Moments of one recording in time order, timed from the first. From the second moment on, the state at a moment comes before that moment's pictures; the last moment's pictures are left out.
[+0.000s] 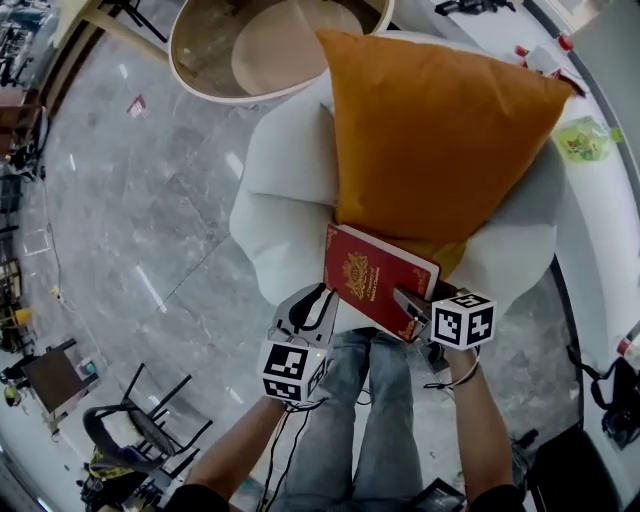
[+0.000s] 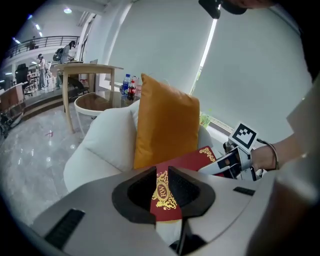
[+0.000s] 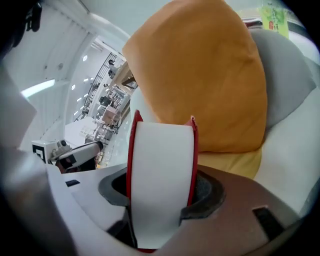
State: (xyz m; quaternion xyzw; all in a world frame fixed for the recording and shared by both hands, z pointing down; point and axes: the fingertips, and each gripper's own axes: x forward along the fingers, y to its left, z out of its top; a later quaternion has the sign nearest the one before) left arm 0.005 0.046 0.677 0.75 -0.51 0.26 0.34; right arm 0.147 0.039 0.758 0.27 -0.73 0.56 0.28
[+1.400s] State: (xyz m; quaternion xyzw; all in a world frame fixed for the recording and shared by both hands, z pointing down) left arm -0.084 0.186 0.191 0.67 -0.73 0.12 0.11; right arm 0.122 0.045 0.174 0.15 -0.93 0.34 0.00
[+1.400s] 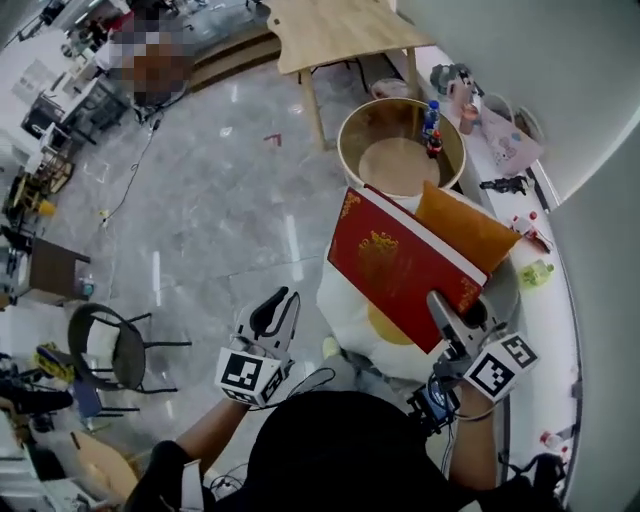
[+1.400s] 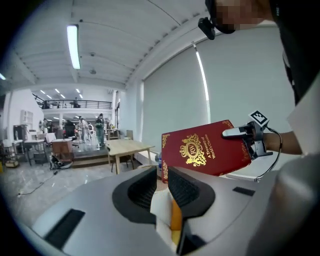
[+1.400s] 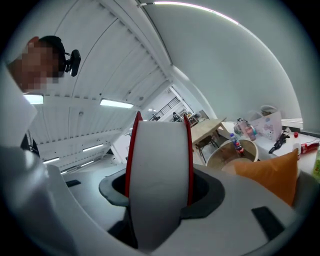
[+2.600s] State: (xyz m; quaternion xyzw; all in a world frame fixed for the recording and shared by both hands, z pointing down) left arm -0.332 0.304 0.134 0.57 -0.82 0.02 0.06; right arm -0.139 0.167 0.142 0.12 -0.96 0.27 0.01
